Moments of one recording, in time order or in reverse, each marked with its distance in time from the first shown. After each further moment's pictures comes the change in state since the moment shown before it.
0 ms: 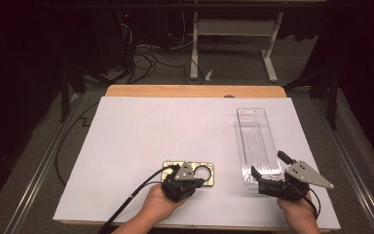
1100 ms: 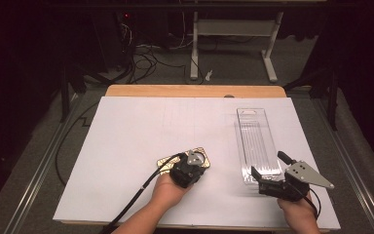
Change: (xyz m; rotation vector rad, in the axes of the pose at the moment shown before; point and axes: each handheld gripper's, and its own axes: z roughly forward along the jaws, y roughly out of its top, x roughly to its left) left arm 0.034 0.022 0.025 0.050 0.129 -0.113; right arm -0.001 0.000 -0.001 0.004 0.002 -0.001
